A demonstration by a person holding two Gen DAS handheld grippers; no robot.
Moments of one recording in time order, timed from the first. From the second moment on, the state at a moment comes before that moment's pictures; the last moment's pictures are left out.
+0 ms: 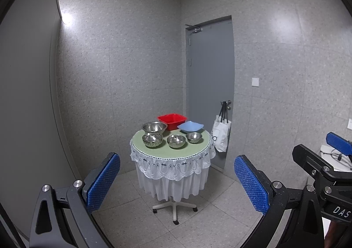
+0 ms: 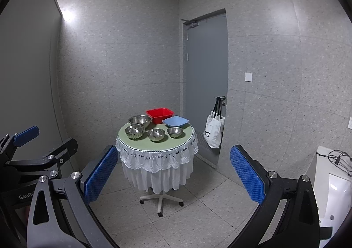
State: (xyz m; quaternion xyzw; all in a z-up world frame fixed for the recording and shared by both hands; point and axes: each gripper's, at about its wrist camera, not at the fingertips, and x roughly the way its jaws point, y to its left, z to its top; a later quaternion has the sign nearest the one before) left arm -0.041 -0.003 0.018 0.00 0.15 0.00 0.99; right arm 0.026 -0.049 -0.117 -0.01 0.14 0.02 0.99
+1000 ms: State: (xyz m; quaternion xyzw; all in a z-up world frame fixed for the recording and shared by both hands) left arm 0.007 0.003 0.005 0.00 0.16 0.01 0.99; right arm 0.063 -0.037 -0.135 -0.01 0.15 0.03 0.99
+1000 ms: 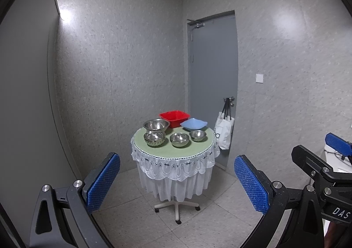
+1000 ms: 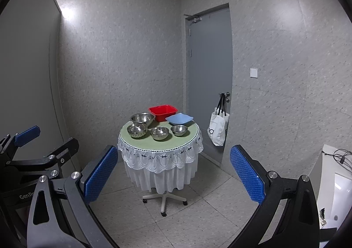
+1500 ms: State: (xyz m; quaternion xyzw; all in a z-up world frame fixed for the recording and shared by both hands) left arm 0.123 0.030 0.001 0.02 0.16 -0.02 0.99; right arm 0.144 -0.019 -0.150 0.02 0.16 0.01 0.99
